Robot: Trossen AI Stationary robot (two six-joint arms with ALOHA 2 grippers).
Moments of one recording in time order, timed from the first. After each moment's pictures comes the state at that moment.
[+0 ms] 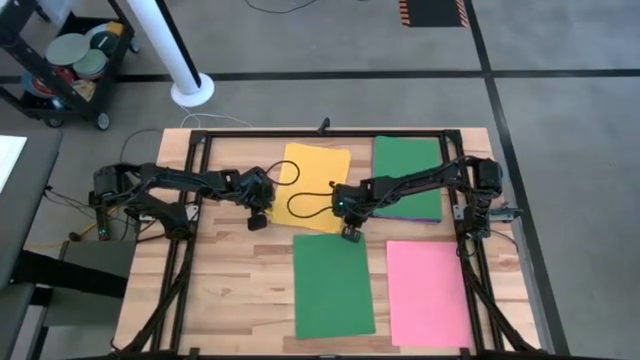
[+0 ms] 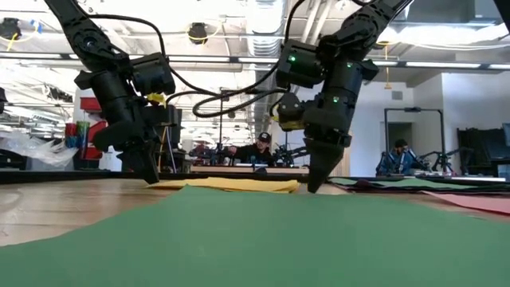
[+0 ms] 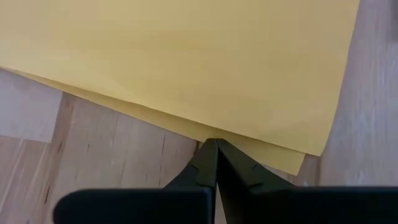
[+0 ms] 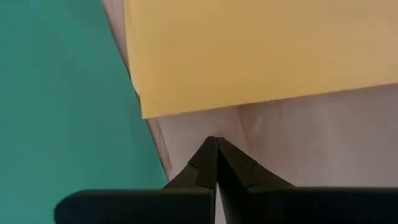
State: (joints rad) left arm 0.36 1.41 0.52 -0.22 0.07 0.20; right arm -0.12 1.87 1.11 -0.47 -0.08 0.19
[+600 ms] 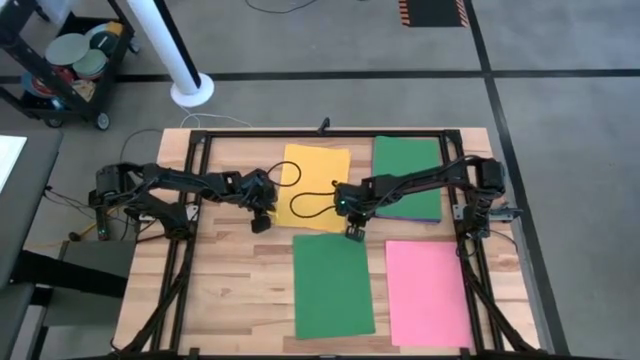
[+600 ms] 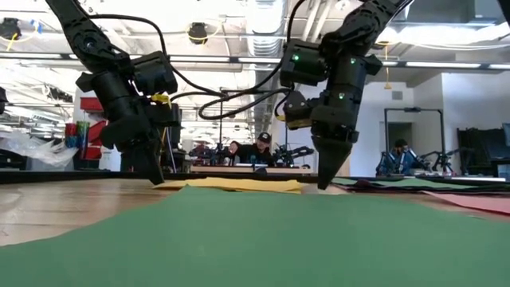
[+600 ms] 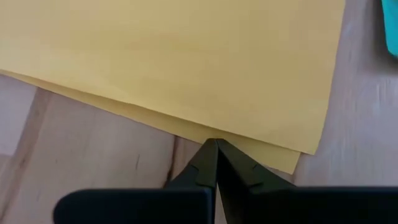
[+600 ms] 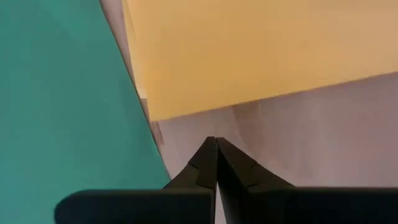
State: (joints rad) left arm 0.33 1.41 0.52 -0.16 0.11 0.10; right arm -0.12 1.84 1.11 -0.54 -0.07 0.18
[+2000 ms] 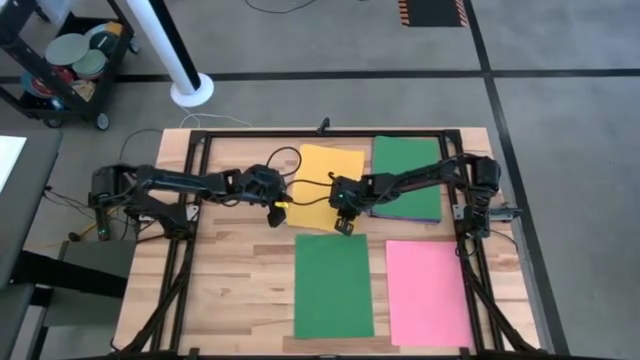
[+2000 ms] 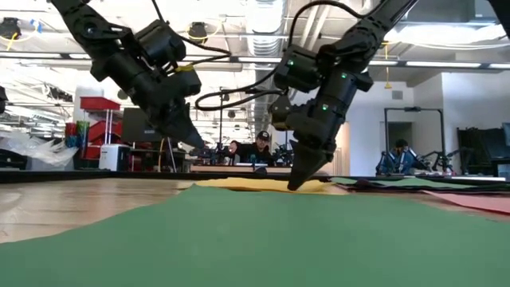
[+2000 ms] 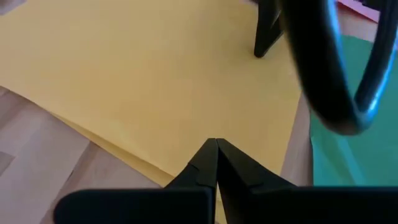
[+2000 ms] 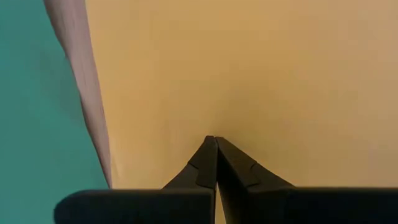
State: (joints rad) left arm 0.28 1.37 0.58 0.06 0.06 -0.12; right arm -0.17 1.91 1.07 -0.29 -0.05 0.20
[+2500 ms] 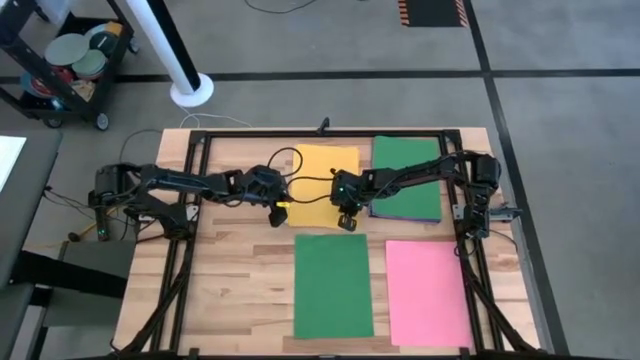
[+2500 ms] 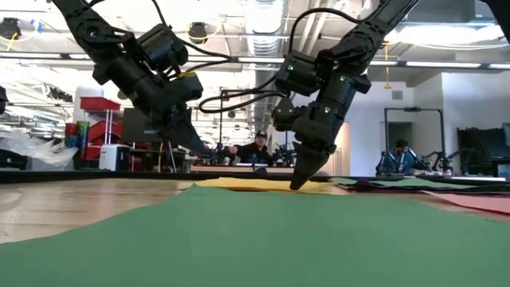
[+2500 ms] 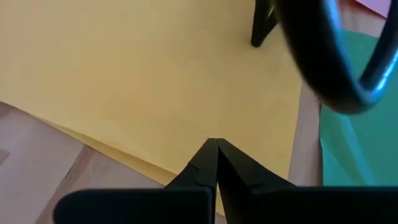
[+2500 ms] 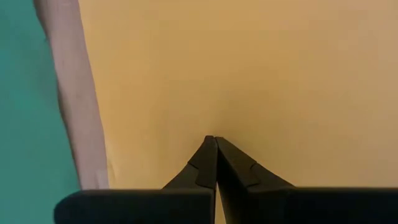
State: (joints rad) left arm 0.28 1.39 0.58 0.07 0.05 -0.14; right arm -0.22 1.91 1.06 -0.31 -0.06 0.05
